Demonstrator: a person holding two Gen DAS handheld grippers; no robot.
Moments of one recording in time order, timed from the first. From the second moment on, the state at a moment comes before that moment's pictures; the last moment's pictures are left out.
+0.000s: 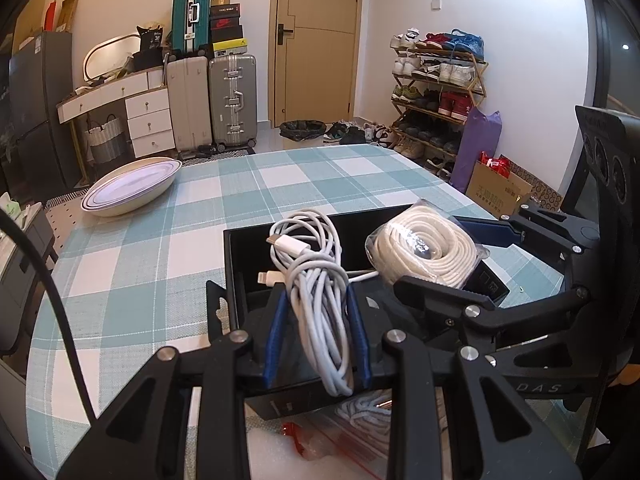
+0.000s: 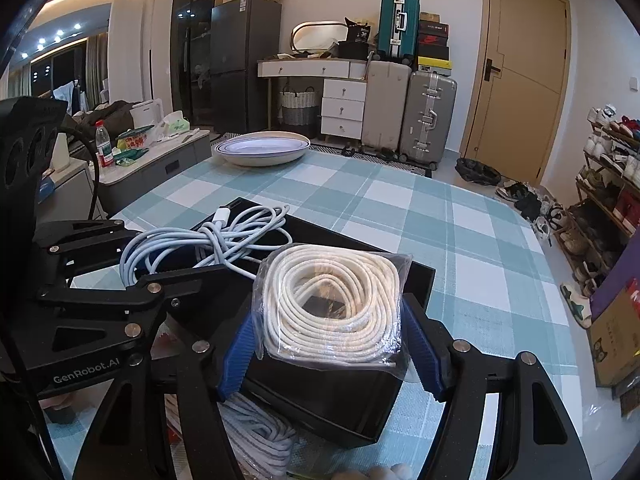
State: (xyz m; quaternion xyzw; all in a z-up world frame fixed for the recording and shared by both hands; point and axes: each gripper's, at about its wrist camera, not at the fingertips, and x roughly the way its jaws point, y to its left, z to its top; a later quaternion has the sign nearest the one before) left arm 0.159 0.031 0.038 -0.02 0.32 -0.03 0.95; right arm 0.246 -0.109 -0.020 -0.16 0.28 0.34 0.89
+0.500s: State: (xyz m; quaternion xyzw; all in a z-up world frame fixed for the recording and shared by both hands) left arm 0.141 0.038 0.054 -0.02 0.30 -0.03 0.95; right arm 0.231 -0.141 -0.003 -0.13 0.26 0.34 0.89
